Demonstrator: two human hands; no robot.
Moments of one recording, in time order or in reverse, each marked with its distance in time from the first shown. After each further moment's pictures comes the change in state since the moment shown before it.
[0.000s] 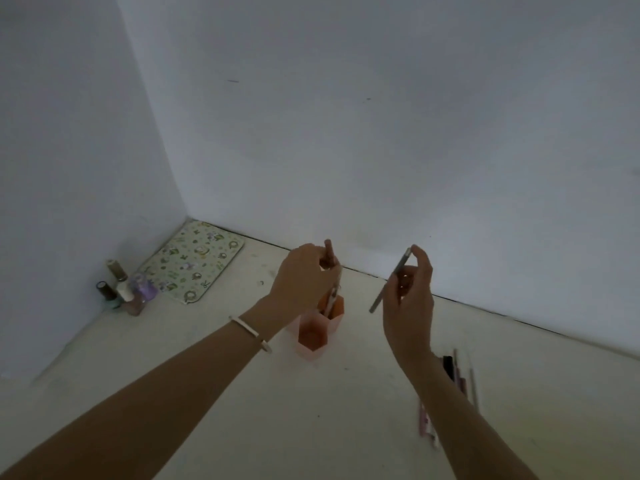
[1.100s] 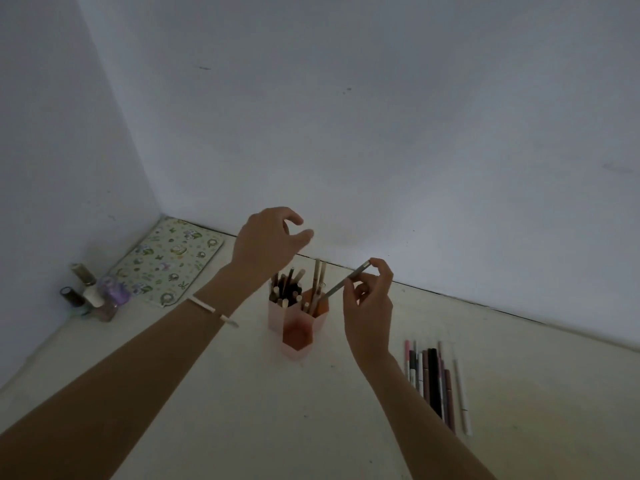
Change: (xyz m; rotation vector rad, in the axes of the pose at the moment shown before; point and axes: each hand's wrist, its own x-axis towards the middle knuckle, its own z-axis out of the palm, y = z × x) left_hand 0.027 0.006 -0.043 0.039 0.084 -0.016; right_hand -0.019 0.012 0.035 -0.010 -0.039 0.122
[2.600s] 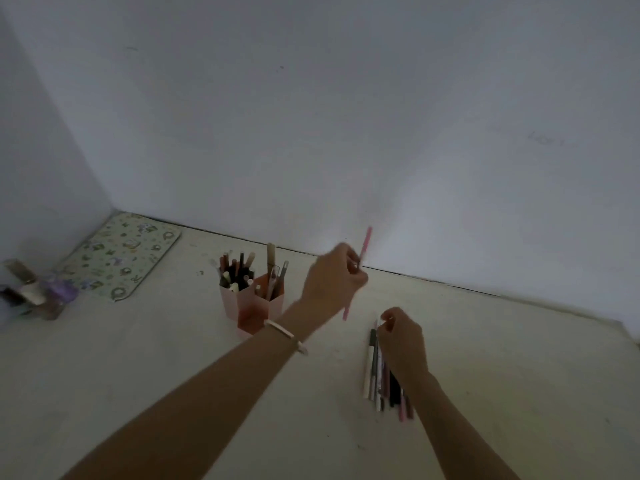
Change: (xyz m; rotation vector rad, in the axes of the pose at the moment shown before) left_hand -0.061 0.087 0.150 -0.253 -0.245 0.045; right_hand -0.020 0.094 -0.126 -0.524 -0.164 0.359
